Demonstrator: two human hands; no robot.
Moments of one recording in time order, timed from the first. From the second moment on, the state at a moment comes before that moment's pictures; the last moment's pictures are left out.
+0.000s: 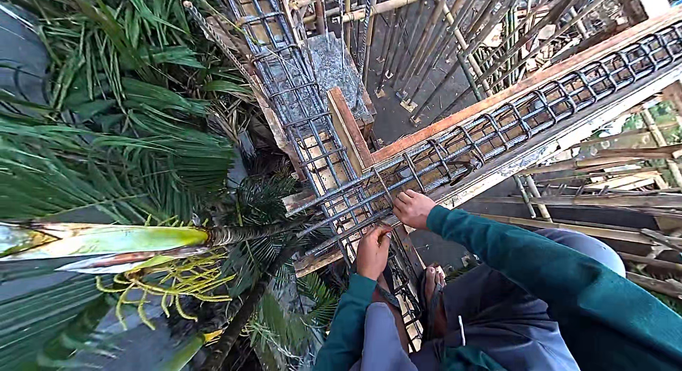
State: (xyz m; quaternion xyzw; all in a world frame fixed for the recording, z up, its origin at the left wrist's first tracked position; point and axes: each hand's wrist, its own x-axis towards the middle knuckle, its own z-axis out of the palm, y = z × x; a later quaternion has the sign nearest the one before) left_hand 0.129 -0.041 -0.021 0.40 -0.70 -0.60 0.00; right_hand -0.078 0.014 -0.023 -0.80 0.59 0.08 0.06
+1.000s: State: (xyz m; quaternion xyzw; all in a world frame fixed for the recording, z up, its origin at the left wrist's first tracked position) left_hand 0.156 -0.047 0.001 0.42 -0.66 -0.62 0.04; right_hand -0.183 0.077 0.033 -0.08 0.95 -0.26 0.13
